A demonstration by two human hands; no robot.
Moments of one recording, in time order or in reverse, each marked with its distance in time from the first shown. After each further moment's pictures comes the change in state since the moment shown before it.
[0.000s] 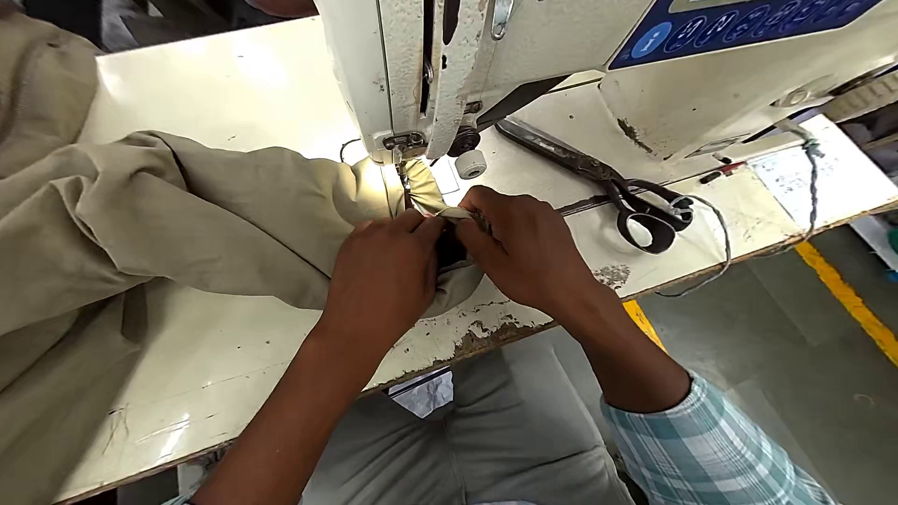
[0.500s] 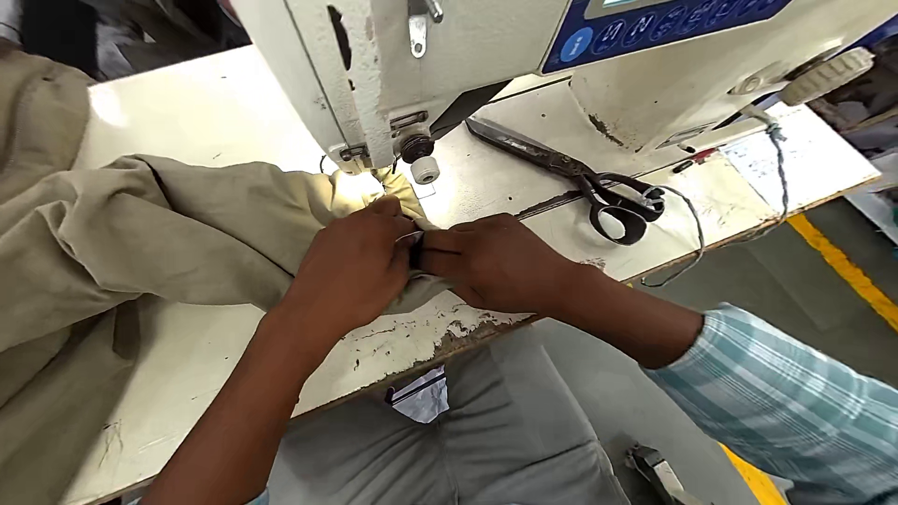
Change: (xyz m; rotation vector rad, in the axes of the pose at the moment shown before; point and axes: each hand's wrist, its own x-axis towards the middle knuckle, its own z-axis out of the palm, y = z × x) left_hand 0.022 -0.010 -0.023 -0.141 -0.266 -0.035; right_hand -0.002 0.030 0.000 -0.052 -0.057 -0.831
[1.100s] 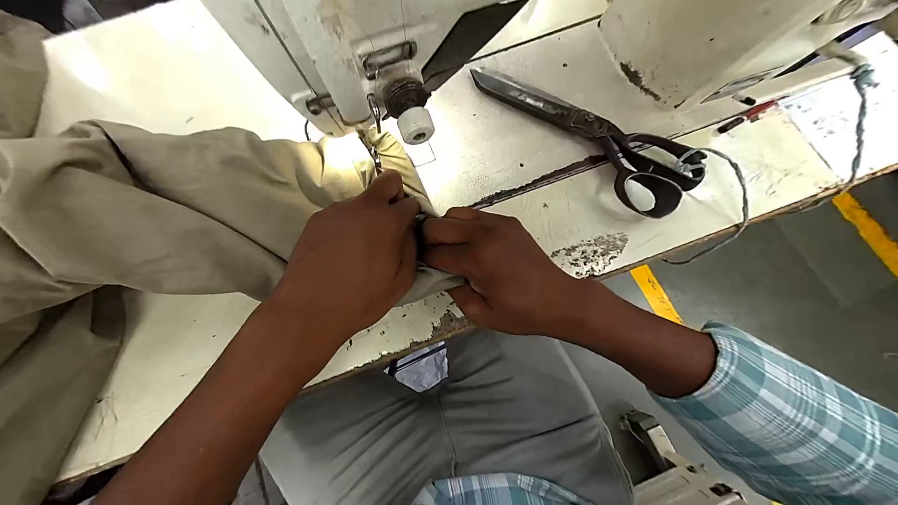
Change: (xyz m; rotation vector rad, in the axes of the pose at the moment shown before) left_hand -0.007 0.016 0.010 0.165 -0.008 0.018; right_hand -0.011 -0.027 0.019 0.256 0.130 0.204
